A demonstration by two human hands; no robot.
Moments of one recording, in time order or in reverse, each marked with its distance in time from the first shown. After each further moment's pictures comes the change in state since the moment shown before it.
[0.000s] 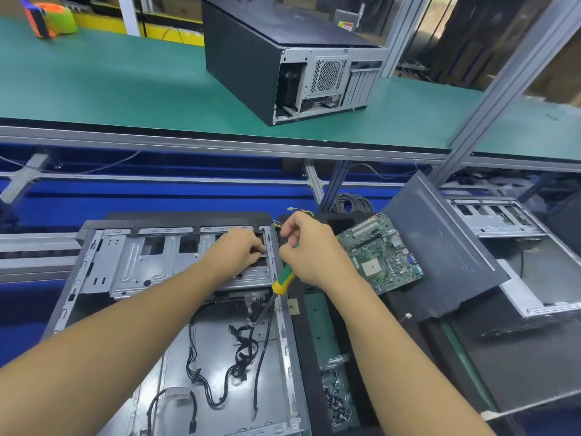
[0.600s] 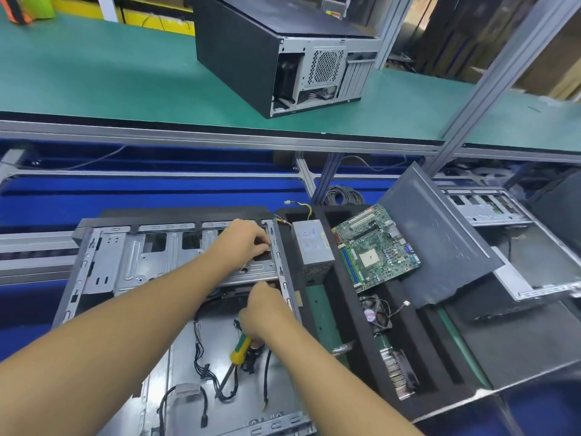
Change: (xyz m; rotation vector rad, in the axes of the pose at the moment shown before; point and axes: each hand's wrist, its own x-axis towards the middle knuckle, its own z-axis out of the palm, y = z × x) left_hand 0.005 -0.004 -0.002 -0.094 0.033 -0.009; right_hand -0.029 -0.012 0.121 -0.157 -0.367 0.453
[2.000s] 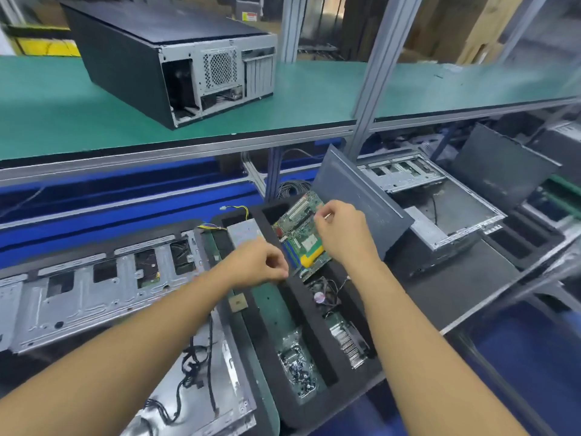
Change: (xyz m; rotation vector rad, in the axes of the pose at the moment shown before) left_hand 0.010 0.156 0.040 -0.255 -0.367 0.218; right_hand -0.045 0.163 -0.185 0.266 0.773 -0.019
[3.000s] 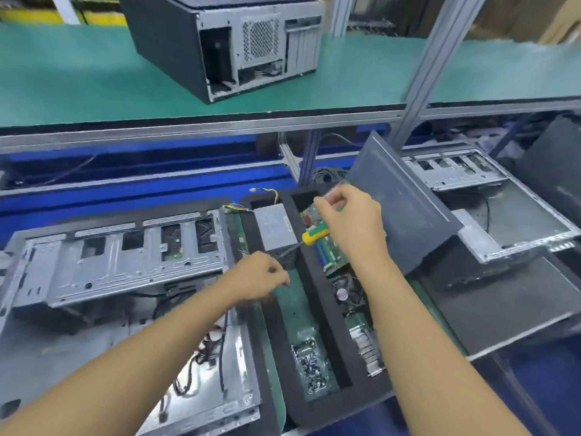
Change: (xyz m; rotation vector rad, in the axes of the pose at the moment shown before) left_hand -0.033 -0.011 0.024 -0.123 0.004 -0.422; right_hand 0.018 -0.003 0.031 0.195 0.014 -0.133
